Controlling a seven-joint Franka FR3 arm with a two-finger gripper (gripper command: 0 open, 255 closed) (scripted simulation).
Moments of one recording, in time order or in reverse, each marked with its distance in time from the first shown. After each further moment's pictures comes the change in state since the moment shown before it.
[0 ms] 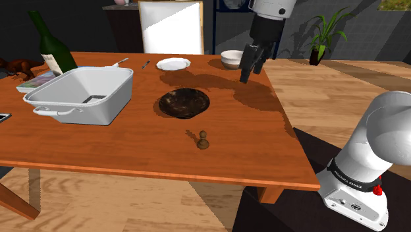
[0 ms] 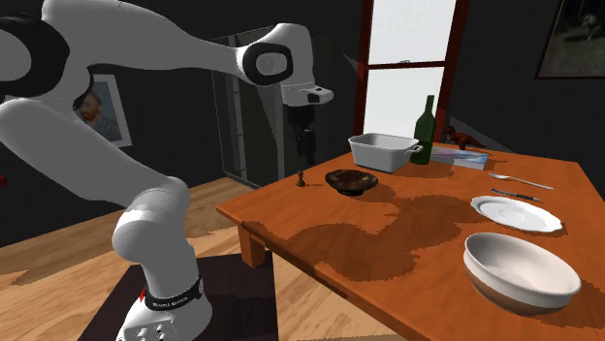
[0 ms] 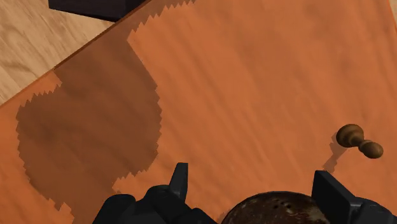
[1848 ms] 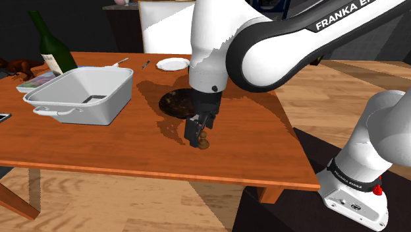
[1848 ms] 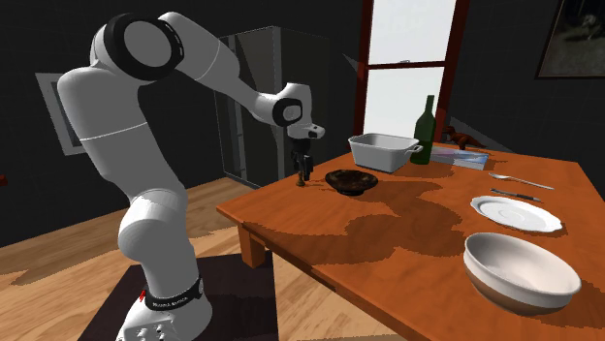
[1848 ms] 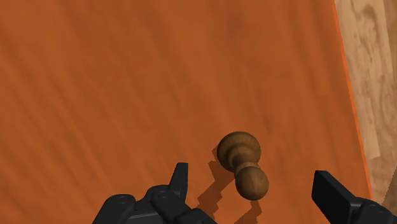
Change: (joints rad) arm 0.094 0.470 0.300 0.093 0.002 0.355 0.196
